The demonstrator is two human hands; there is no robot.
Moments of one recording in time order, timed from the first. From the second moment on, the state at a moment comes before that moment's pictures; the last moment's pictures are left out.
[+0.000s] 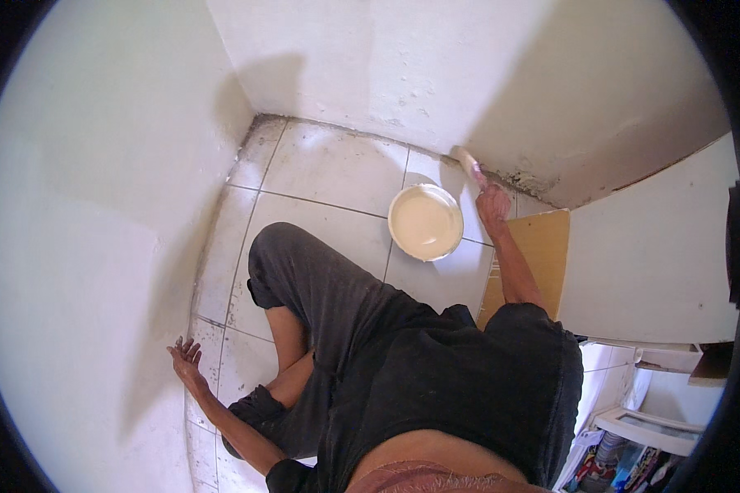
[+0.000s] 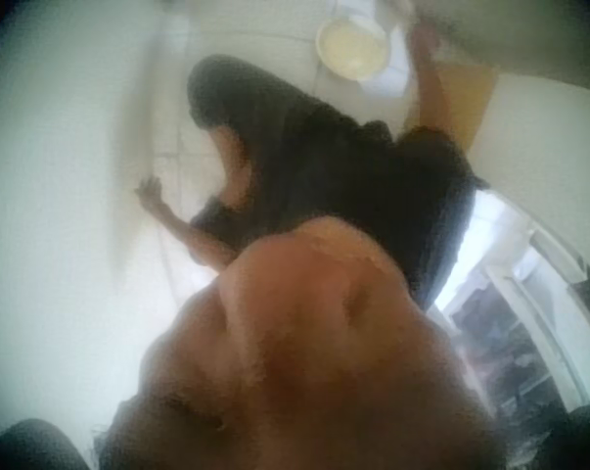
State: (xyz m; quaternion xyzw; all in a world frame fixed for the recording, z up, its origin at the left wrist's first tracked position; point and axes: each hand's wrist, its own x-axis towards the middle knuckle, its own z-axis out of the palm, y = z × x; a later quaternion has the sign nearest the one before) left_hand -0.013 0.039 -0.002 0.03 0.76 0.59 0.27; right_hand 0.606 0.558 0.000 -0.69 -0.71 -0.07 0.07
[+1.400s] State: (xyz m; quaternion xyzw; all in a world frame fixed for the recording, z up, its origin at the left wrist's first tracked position) left_hand -0.014 0.029 -0.022 0.01 0.79 0.55 0.27; right_hand 0.489 0.566 0.016 -0.65 -0.74 0.07 0.14
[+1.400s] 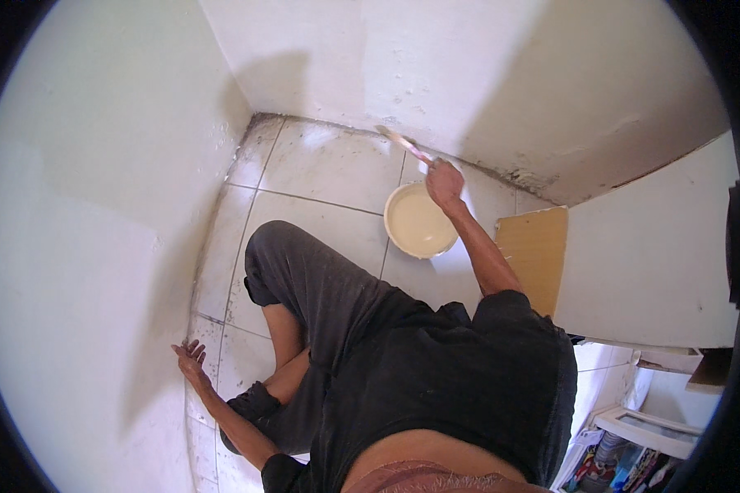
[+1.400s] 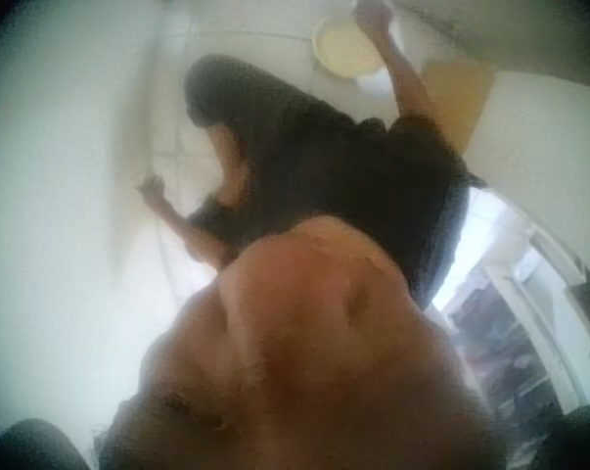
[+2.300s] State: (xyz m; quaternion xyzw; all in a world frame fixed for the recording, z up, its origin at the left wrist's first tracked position) left_hand -0.011 0.022 -0.048 0.02 0.83 0.50 0.26; right_hand 0.527 0.637 -0.055 -0.65 -0.75 0.02 0.16
